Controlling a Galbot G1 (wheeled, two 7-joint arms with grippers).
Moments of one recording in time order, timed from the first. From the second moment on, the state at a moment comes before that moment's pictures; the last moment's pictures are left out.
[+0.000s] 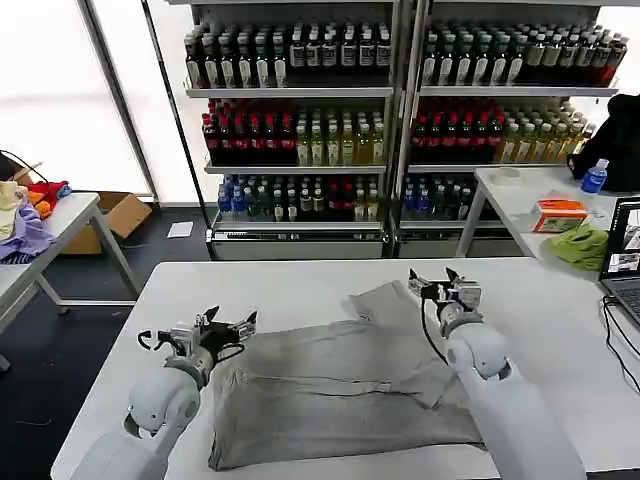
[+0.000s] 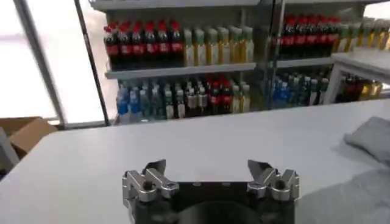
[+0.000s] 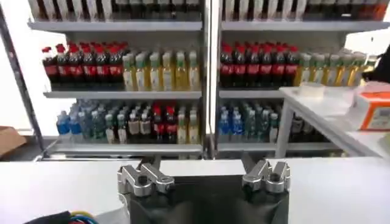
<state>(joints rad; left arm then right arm) 1.03 -1.08 -0.27 -1.82 -0.55 0.58 -0.21 -0.73 1.19 0.23 1.52 0.54 -0.49 0.26</state>
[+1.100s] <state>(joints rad) 1.10 -1.09 -0.27 -1.75 -0.53 0.58 -0.19 -0.70 1.27 0.17 1.33 0.51 -0.50 0.23</state>
